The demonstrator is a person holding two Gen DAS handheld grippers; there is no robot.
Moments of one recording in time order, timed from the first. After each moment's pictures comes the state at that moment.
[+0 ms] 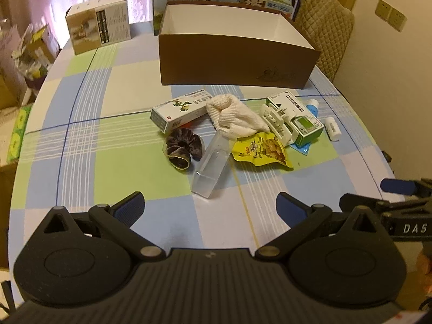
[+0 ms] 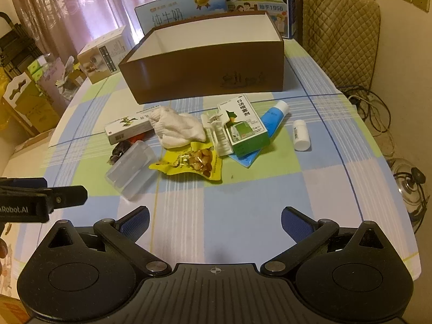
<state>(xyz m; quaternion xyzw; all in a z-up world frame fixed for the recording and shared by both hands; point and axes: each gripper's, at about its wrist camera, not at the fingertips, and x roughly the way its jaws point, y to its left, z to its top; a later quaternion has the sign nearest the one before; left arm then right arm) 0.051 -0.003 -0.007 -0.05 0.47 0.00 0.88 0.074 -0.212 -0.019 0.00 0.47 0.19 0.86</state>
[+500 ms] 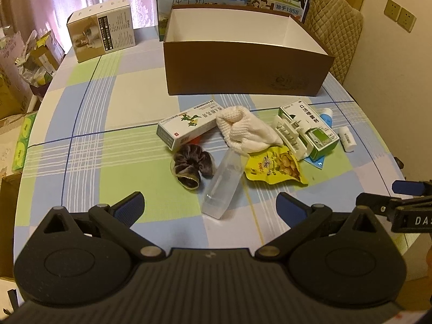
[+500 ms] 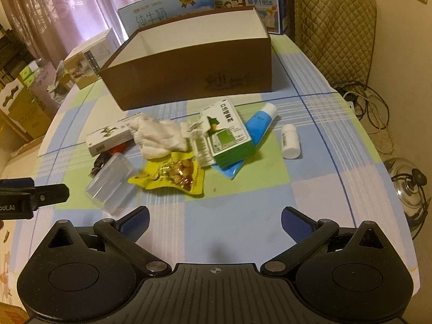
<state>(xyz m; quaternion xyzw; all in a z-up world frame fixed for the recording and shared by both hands) 0.079 0.000 -0.010 -0.04 0.47 0.02 0.88 0.111 -0.228 -0.031 0.01 0.48 0.18 0.86</state>
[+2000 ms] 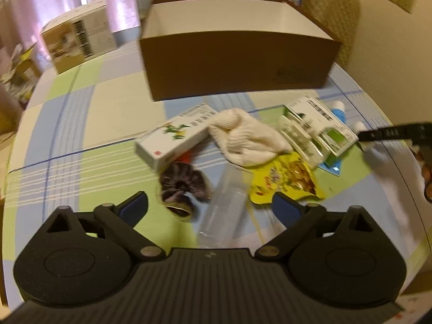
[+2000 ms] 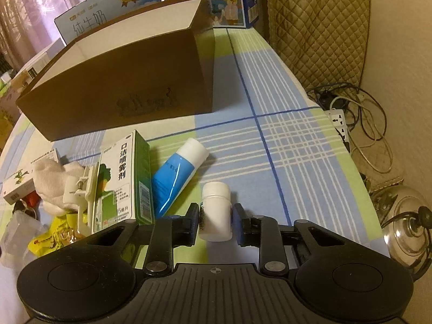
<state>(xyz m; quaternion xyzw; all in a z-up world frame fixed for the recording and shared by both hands) 0.130 -0.013 -0.050 0.01 0.47 -0.01 0.88 0.248 -0.282 -0.102 0.01 0.48 0.16 0.86</state>
